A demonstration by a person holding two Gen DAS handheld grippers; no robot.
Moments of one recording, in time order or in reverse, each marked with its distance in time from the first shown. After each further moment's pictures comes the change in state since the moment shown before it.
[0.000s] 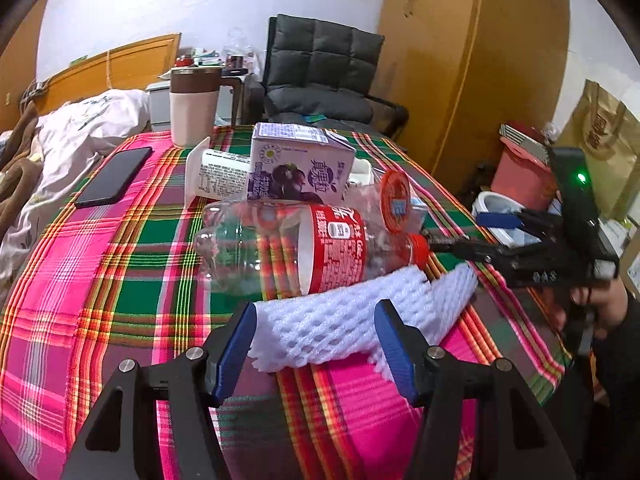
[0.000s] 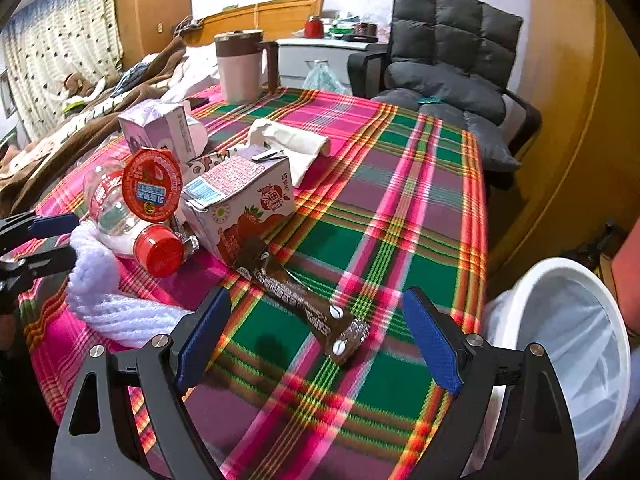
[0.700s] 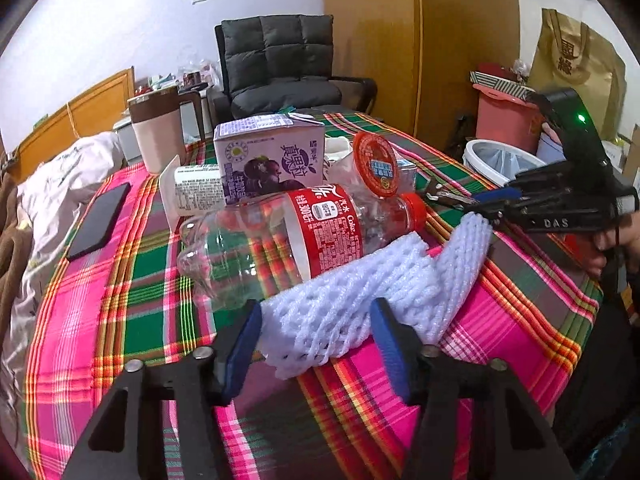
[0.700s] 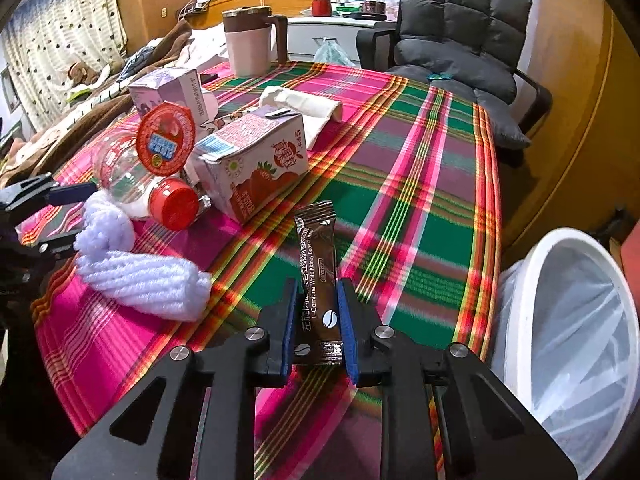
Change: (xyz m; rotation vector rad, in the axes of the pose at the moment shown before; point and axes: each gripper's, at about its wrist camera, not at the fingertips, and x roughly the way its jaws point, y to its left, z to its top) left arm 0.012 -0.010 -0.003 0.236 0.035 0.029; right arm -0.010 0.000 -0.019 0.015 0.061 0.026
